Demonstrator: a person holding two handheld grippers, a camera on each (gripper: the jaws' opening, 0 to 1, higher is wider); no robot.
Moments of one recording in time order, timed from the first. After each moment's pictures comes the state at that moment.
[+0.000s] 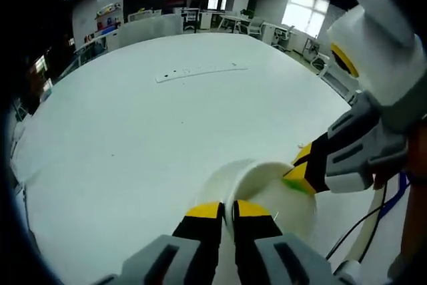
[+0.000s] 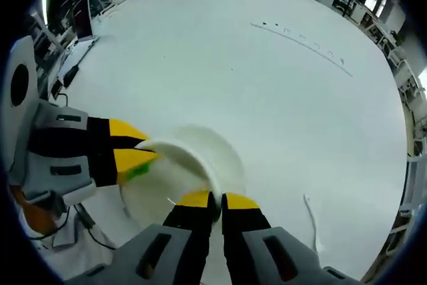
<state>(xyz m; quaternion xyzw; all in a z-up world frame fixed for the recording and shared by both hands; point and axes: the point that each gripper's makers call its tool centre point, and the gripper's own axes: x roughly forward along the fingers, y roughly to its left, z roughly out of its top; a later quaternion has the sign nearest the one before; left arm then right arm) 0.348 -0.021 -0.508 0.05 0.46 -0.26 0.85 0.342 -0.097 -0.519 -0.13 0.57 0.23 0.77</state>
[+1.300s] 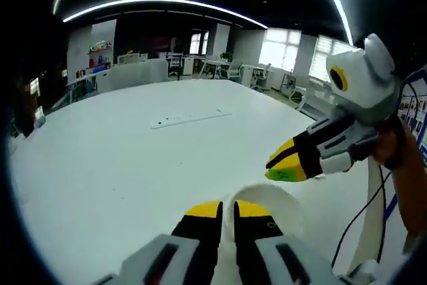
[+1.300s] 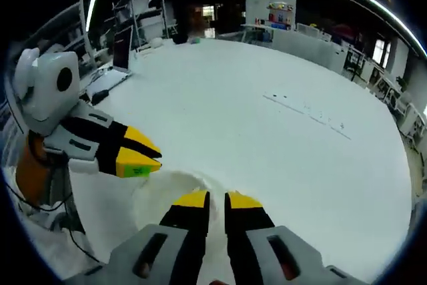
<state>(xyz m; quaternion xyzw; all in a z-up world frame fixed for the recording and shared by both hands) 0.357 -0.008 -0.464 0.03 0.28 -0.32 0.90 0.362 -0.085 -0.470 -0.09 0.35 0.34 0.87</state>
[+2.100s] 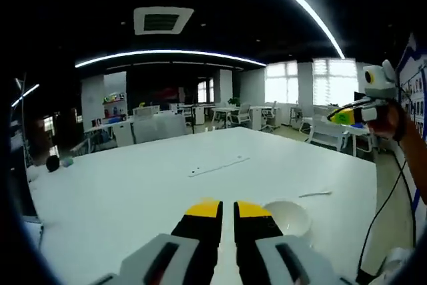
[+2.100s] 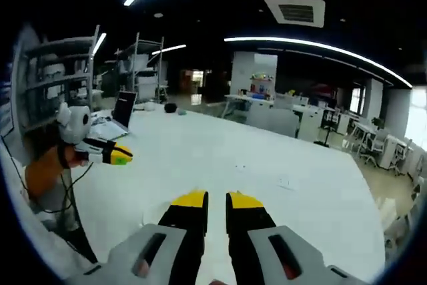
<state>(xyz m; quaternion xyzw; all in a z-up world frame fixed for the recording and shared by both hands) 0.334 0.068 -0.395 0.05 0.12 -0.27 0.95 0.324 -0.180 -0.324 -0.10 0.11 0.29 0.95</state>
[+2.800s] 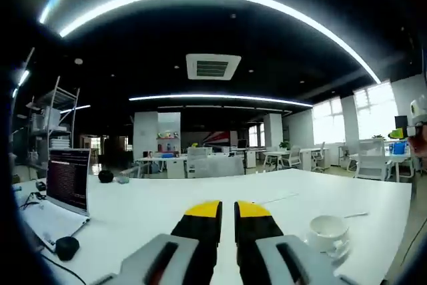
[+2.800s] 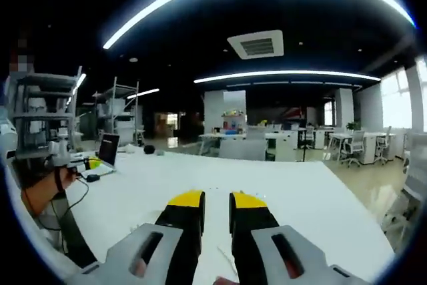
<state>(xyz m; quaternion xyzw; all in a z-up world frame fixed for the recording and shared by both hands) 0.284 0.181 -0.372 0.01 -0.02 -0.12 0.99 0.241 -0.286 -0.308 -0.01 0.01 0.21 0.98</state>
